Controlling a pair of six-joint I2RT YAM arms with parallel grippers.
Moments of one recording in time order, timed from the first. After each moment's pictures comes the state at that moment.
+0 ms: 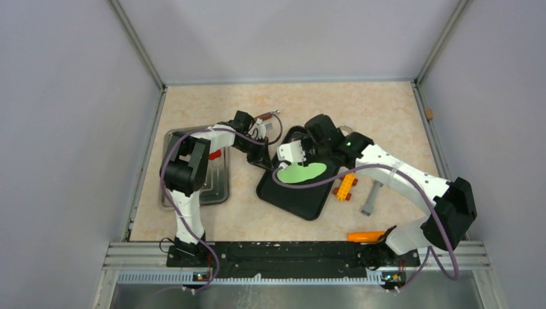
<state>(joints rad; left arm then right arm) -0.33 2.01 1.27 -0.50 0.74 -0.14 0.79 1.42 1.25 -0.63 0.08 -1.17</state>
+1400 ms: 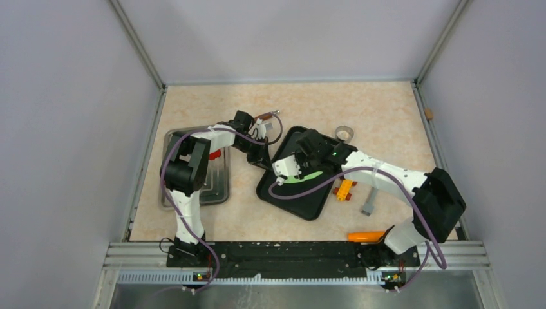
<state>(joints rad) -0.33 2.01 1.28 -0.50 0.74 -0.14 0.82 1.51 1.08 -0.53 0.06 -1.19</state>
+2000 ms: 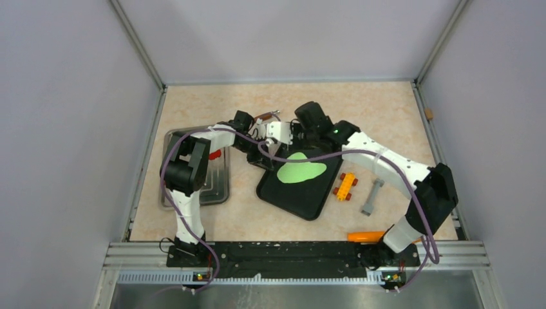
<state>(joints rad) -0.33 2.01 1.28 -0.50 0.74 -0.14 0.77 1.59 1.34 -0.55 0.05 -0.95</state>
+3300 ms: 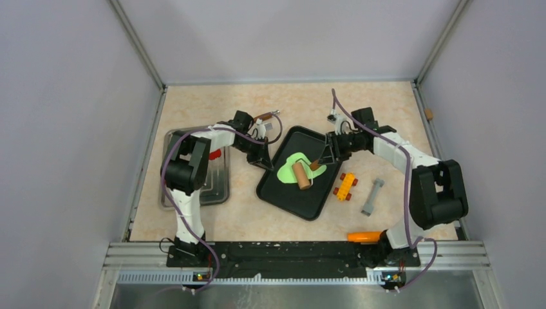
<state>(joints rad) -0.33 2.02 1.28 -0.51 0.76 -0.14 0.27 1.58 1.04 -0.49 -0.68 0.01</state>
